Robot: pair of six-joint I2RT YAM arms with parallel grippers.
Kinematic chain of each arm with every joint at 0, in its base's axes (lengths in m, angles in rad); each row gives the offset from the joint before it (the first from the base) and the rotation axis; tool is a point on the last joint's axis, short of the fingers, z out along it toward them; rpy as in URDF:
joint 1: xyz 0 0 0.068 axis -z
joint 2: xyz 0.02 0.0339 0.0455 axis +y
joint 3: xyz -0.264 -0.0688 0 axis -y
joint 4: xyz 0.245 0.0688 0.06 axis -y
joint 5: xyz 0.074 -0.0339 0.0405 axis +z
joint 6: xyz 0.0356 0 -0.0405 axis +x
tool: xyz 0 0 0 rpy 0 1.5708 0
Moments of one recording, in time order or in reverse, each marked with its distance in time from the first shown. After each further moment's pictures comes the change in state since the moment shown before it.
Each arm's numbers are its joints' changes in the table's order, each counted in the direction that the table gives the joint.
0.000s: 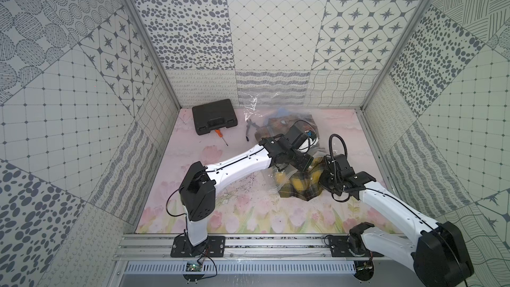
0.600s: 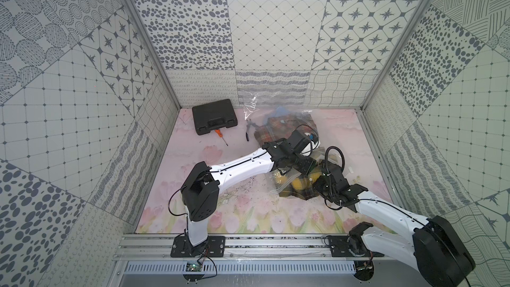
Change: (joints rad) left arm 0.029 0.030 -0.028 0.084 -0.019 -0.060; right arm -0.114 0.003 -0.230 0.380 -0.066 0.206
